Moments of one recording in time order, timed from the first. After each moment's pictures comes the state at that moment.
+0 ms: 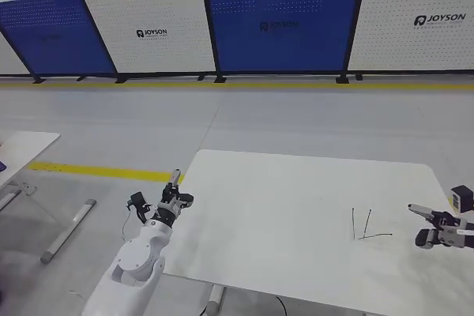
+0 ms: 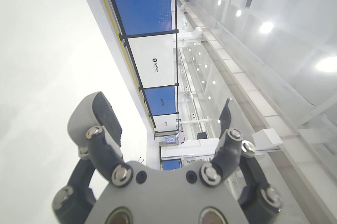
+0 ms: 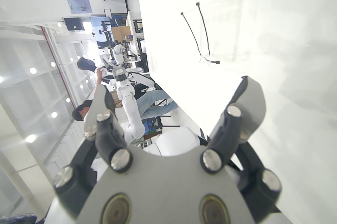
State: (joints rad) left arm 1.73 -1.15 -1.60 -1.80 -0.42 0.00 0.00; right arm -1.01 -0.88 1.44 -1.05 0.17 0.10 1.39
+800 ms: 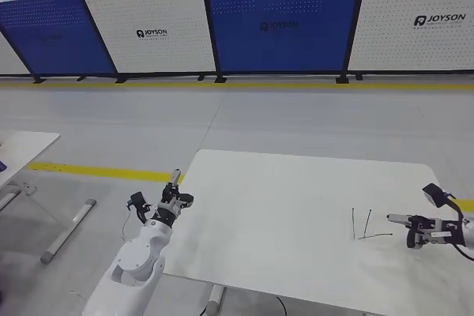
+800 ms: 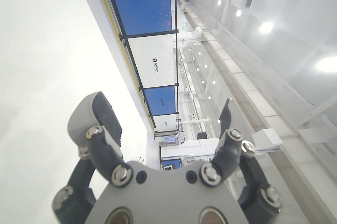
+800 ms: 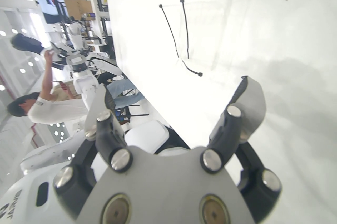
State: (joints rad) left arm 1.73 -1.15 -1.60 -1.80 -0.42 0.00 0.00; right arm -0.86 -0.89 1.18 -0.95 0.04 -0.09 1.39
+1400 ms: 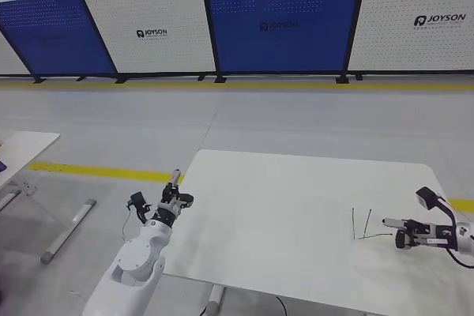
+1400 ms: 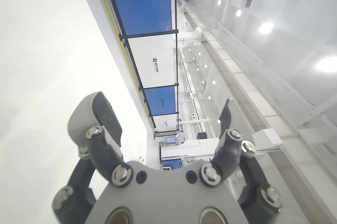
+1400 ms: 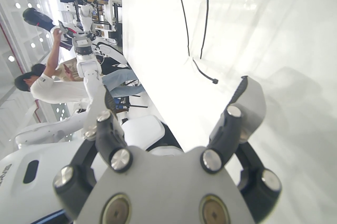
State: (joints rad) left arm 1.73 -1.15 -1.60 -1.80 -0.42 0.00 0.00; right arm -0.83 -0.90 1.08 -0.82 0.24 -0.31 1.39
